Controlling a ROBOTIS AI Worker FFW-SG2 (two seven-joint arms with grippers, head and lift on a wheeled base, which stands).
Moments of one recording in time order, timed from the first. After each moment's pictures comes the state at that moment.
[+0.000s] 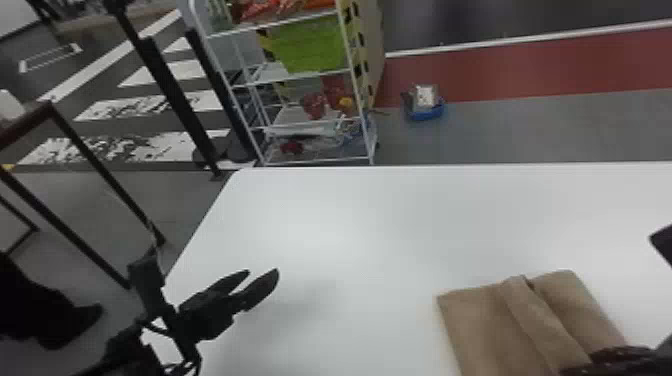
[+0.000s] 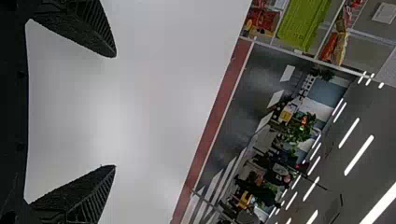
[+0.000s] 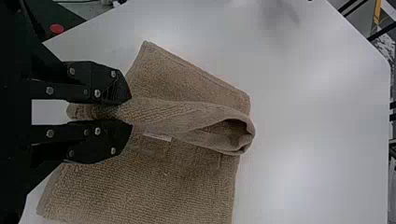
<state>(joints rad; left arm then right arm) 0.24 0.00 0.70 -1.92 0.16 0.74 -0.90 0.00 -0.35 0.35 -2.23 0.53 1.56 1.36</state>
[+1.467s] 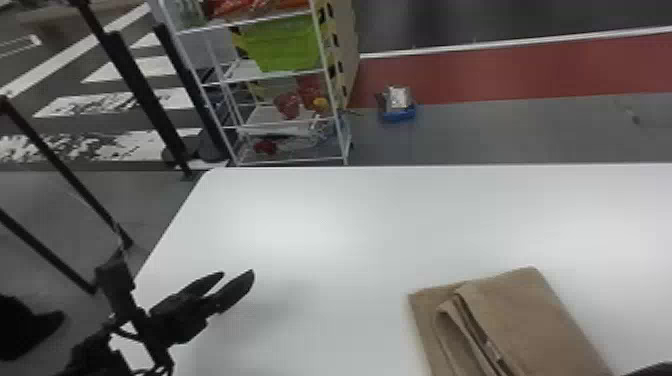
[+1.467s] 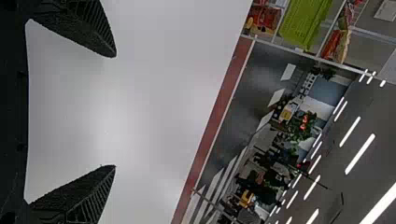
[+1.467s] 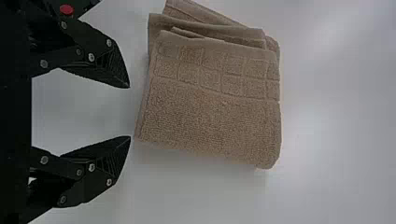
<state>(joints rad) 0.24 0.00 0.69 -1.90 0.15 0.73 -0.89 0.13 -0.44 0.19 -2.29 0.55 1.56 1.36</state>
